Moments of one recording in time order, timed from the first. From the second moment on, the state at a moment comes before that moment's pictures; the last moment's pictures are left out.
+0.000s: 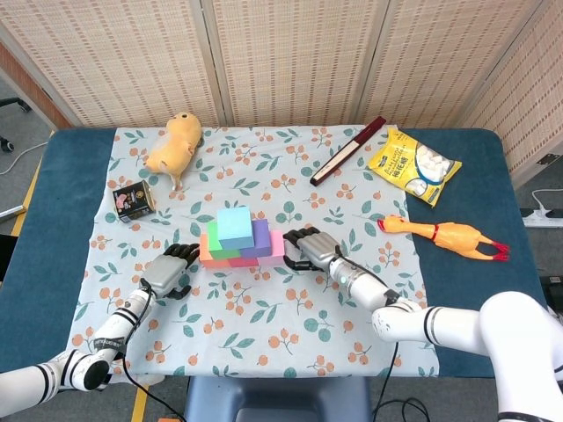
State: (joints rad) left arm -0.70 -1.48 -0.07 -1.35 1.17 0.75 0.14; right arm 1.13 -1.52 0.05 -1.36 -0.74 0.55 -0.20
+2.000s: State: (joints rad) left arm -0.10 -1.23 -0.03 -1.44 1.36 1.56 -0.19; right arm 0.21 -1.06 -0.06 -1.69 -1.44 1.61 0.15
